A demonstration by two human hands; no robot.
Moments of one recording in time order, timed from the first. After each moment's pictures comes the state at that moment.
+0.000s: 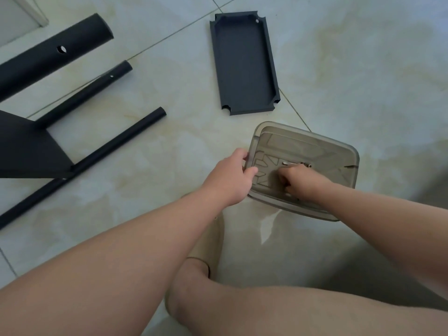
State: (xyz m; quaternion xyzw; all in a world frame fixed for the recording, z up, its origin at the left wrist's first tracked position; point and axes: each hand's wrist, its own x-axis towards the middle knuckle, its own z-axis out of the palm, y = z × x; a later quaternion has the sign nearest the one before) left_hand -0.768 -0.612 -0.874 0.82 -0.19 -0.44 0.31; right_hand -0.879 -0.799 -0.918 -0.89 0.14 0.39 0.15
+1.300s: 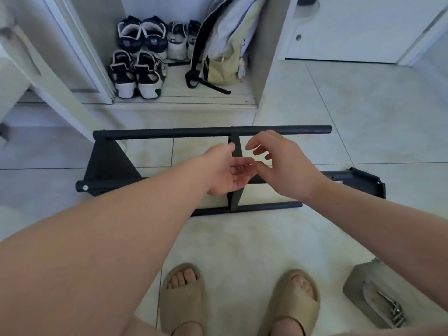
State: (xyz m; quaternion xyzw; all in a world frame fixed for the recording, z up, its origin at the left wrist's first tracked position) left_hand -0.595 -0.268 -0.645 0.50 0.29 -0.39 0.72; right_hand -0.631 -0.424 -0.625 -0.94 -0.18 0.00 0.30
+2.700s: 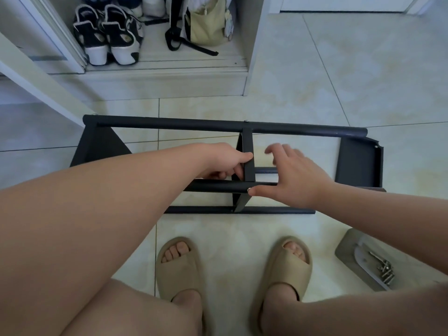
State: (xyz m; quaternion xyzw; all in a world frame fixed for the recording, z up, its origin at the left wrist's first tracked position) left_hand -0.602 -0.292 -0.700 0.82 0.01 -0.46 0.34; right_hand -0.677 -0.476 -0.687 -0.98 -0.07 0.18 0.11
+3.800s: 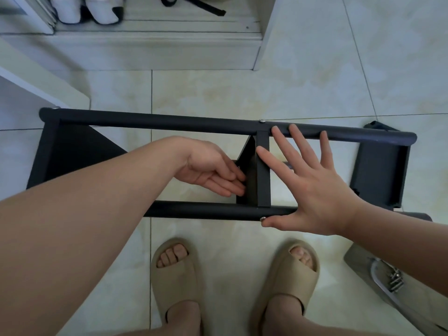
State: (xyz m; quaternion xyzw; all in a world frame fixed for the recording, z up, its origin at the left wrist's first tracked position) left_hand -0.557 -0.253 -0.753 0.56 0.08 -0.66 0.50; right_hand -0.653 -0.487 -0.723 -0.96 -0.28 0.08 0.02
